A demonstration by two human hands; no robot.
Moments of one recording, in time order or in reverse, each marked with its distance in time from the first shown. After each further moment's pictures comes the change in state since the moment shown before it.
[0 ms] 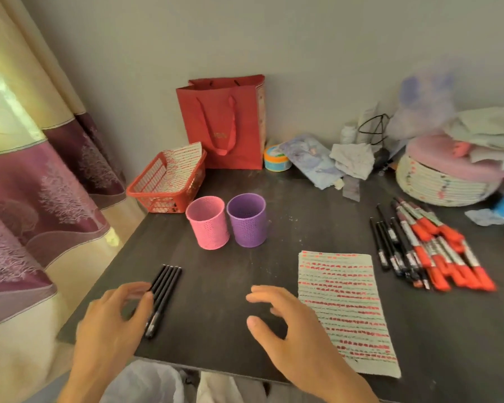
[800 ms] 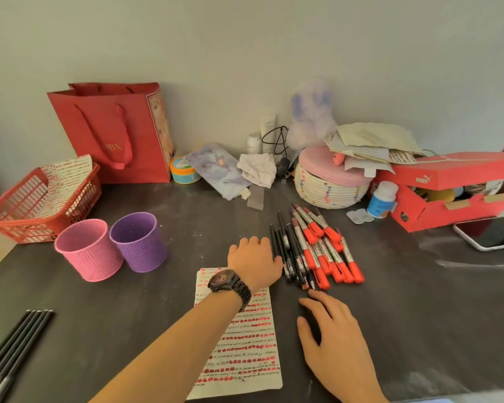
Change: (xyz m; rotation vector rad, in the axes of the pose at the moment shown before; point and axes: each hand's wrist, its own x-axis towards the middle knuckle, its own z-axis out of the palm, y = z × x) left_hand 0.000 0.328 0.232 0.306 -0.490 0.623; right_hand -0.080 0.129 -0.140 -0.618 0.410 0.356
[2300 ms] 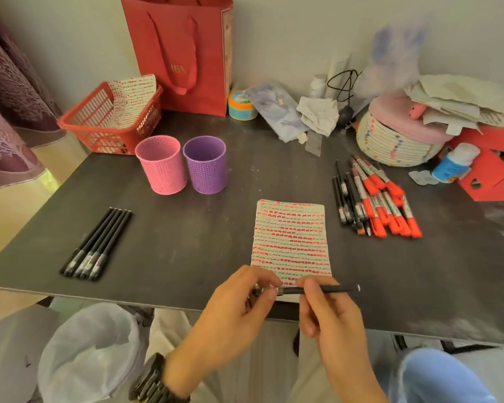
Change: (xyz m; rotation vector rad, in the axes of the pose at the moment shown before) left_hand -0.246 -0.088 0.009 -0.858 0.156 0.078; right_hand -0.081 -0.122 0.001 1.237 -0.180 0.274
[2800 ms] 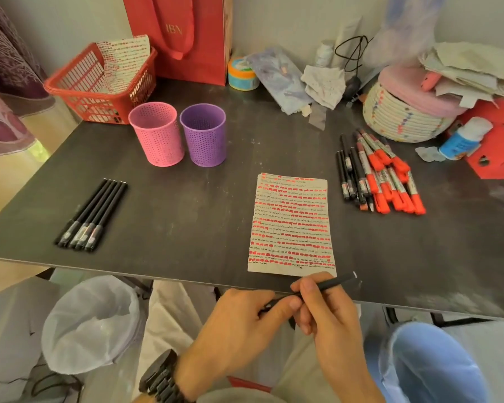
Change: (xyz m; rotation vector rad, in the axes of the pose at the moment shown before) left_hand -0.030 -0.006 0.027 0.040 -0.055 0.039; right_hand -0.029 0.013 0.001 -0.015 -0.002 0.006
